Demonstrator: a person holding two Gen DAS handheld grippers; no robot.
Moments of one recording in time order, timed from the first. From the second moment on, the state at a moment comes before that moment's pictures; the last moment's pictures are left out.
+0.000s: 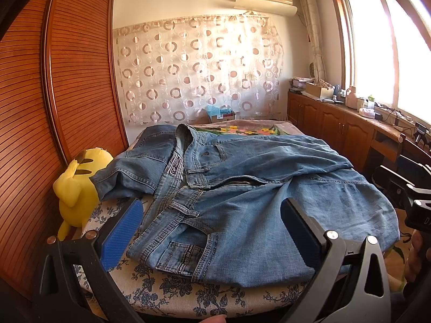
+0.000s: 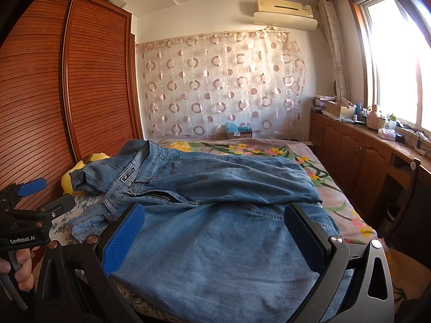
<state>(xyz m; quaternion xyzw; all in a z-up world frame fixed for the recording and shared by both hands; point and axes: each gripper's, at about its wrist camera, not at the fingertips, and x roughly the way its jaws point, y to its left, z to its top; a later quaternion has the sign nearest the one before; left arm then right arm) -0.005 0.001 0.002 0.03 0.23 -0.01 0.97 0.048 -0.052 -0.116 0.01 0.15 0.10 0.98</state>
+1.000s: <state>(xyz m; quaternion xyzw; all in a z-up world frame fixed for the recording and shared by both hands) -0.008 0.001 0.010 0.03 0.22 -0.01 0.97 0.046 -0.052 -0.115 0.00 0.15 0.10 0.98</state>
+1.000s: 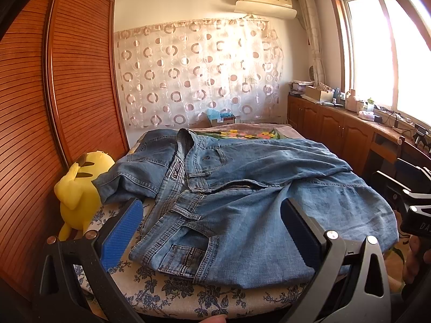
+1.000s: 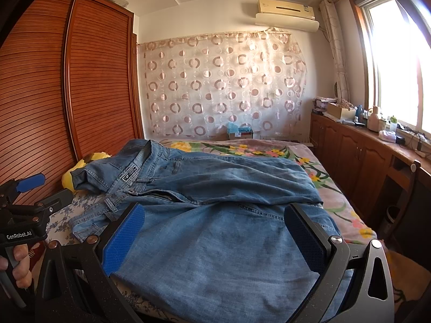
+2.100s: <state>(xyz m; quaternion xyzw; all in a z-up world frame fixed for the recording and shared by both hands) 0.005 0.013 -0.007 0.02 0.24 0.00 0.97 0.053 -0.056 -0.120 0.00 0.17 0.12 0.98</state>
